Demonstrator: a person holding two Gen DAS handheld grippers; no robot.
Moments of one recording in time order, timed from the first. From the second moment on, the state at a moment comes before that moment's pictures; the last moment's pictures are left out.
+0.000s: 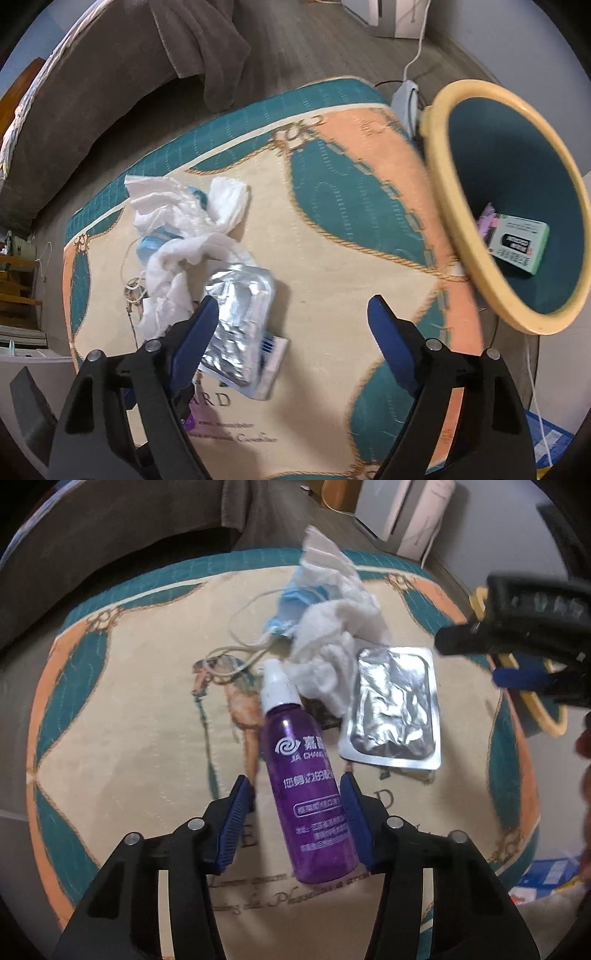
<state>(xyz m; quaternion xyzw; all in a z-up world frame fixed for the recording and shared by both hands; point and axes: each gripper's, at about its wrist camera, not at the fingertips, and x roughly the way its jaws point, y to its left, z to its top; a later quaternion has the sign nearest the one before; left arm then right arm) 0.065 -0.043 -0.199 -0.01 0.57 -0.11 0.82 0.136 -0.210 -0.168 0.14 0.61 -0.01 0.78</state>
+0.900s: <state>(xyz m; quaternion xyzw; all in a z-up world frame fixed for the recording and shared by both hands) 0.067 -0.032 -0.198 0.02 0.57 -0.11 0.82 0.142 -0.173 -0.179 0.22 0.62 0.08 0.75</state>
